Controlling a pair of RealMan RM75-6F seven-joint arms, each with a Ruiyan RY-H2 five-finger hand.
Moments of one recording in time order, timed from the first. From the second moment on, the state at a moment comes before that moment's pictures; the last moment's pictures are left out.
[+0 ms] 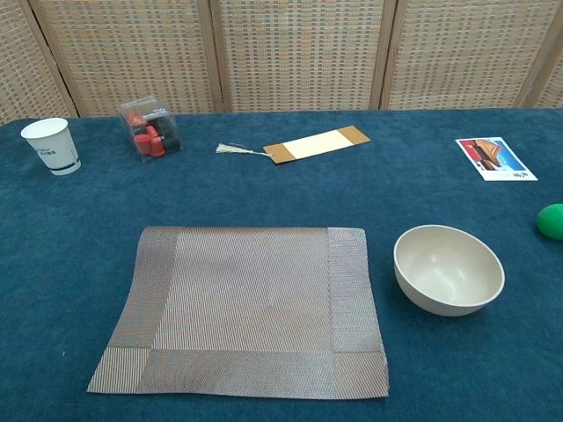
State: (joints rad) left arm -0.09 -1.18 -0.05 -1.58 1.48 1.51 0.24; right arm 0.08 -1.23 0.07 -1.47 -1.63 1.61 -0.09
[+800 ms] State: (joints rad) left arm -0.10 -1.19 -0.05 -1.57 1.49 1.51 0.24; right arm 0.09 -1.25 0.06 -1.47 -1.62 1.59 -0.12
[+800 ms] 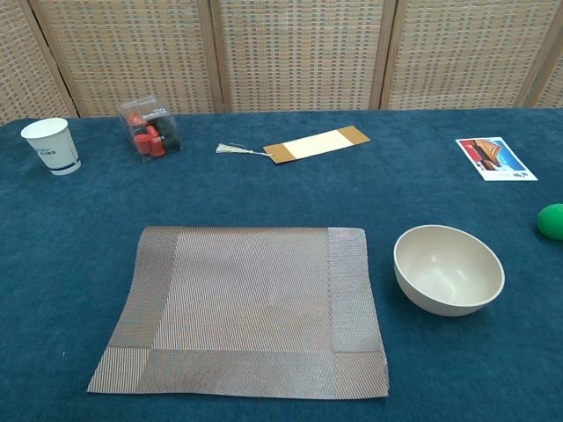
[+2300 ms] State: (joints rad) left arm -0.26 -1.62 0.07 -1.44 1.61 1.22 0.53; right arm 0.08 -1.25 0.08 -1.46 -1.63 1.65 -0.03
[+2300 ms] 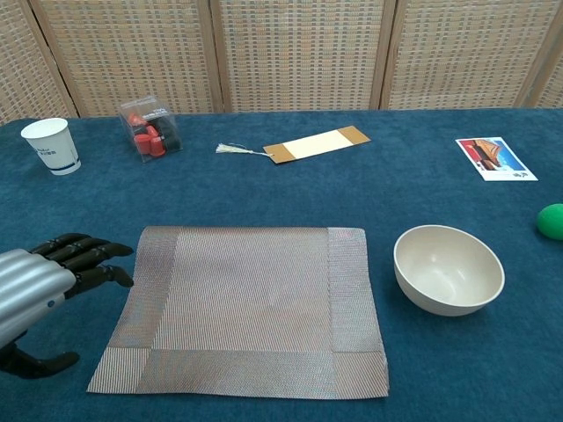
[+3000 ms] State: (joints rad) left arm -0.24 -1.65 0.14 -1.47 1.64 1.24 0.58; right arm 0.08 -1.24 0.08 -1.47 -1.62 1.64 -0.01
